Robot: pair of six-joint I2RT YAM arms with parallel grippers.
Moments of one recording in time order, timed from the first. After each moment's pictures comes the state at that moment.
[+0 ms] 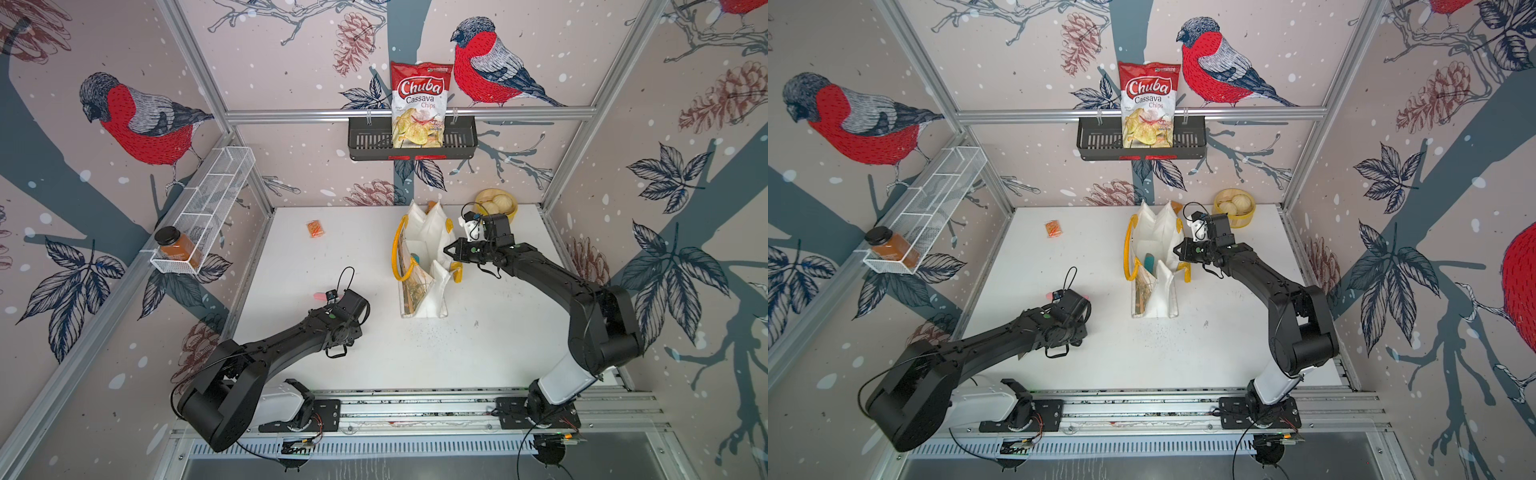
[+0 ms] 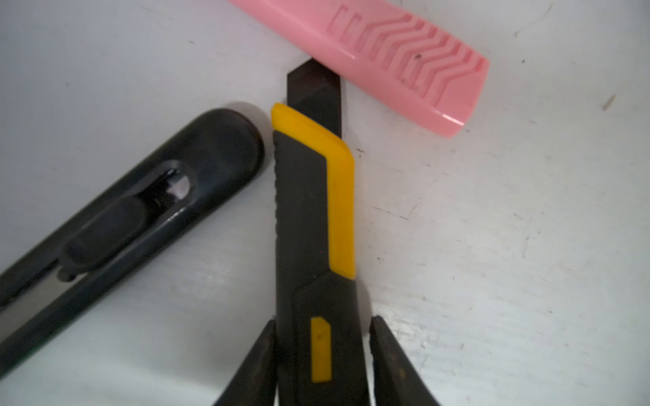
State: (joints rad) left arm -0.59 1.29 0.54 -0.52 -0.21 -0.89; right arm 0.34 1.65 1.15 -0.22 -0.53 0.38
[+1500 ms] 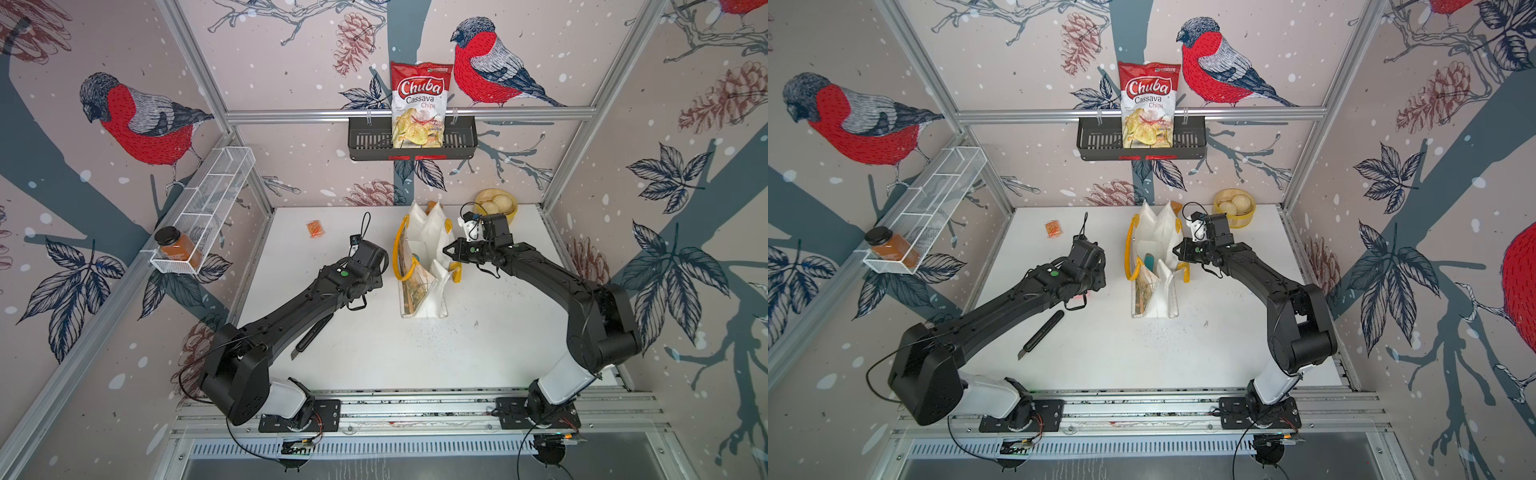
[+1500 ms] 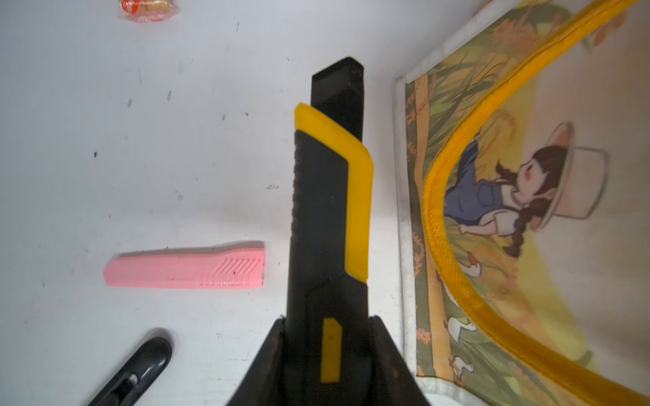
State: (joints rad) left arm -0.62 1.43 1.10 -0.59 -0.32 -0.62; right arm 0.35 1.67 1.16 -0.22 -0.53 0.39
